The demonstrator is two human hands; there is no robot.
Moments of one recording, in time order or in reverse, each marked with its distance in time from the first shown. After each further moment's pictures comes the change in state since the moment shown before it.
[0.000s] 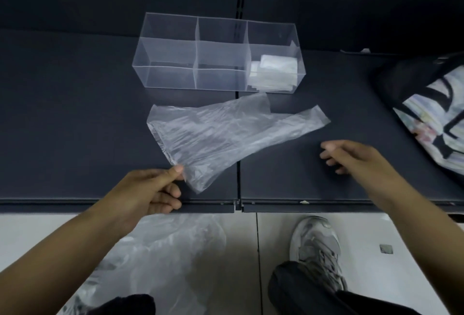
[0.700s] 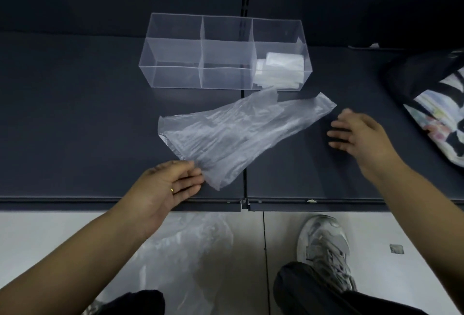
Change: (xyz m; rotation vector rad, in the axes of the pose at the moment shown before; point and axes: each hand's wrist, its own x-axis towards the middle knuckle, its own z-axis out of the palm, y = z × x) left_hand -0.005 0.005 0.024 -0.391 0.007 -0.033; right_hand 0.039 -0.023 0.013 0.418 0.232 0.135
